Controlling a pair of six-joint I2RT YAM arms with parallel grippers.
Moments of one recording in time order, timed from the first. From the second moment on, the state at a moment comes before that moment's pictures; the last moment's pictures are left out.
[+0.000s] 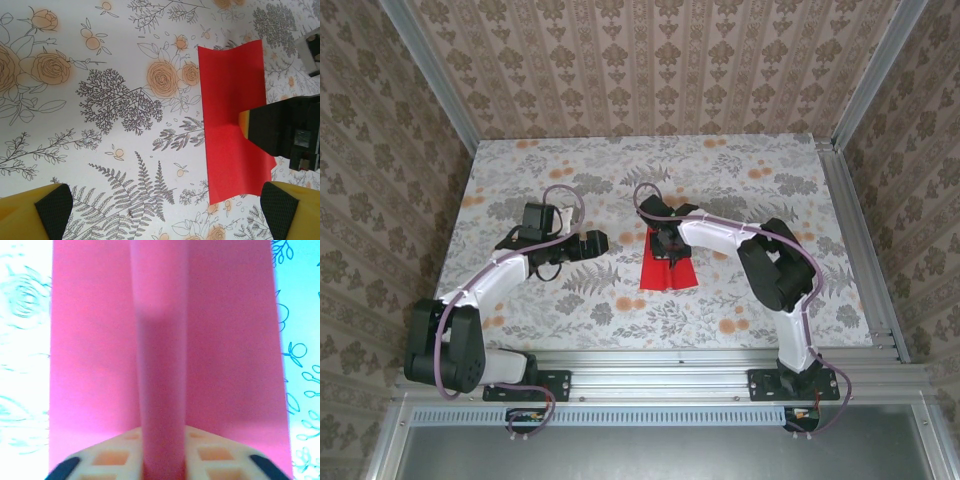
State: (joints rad) left arm -0.28 1.33 0.76 -0.32 0.47 -0.35; right arm 0.68 2.03 1.45 -0.70 0.14 0.68
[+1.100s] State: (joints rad) left arm -0.37 1.26 0.80 -0.32 0.48 -0.46; right arm 0.48 1.82 1.00 -0.06 -0.57 0.83
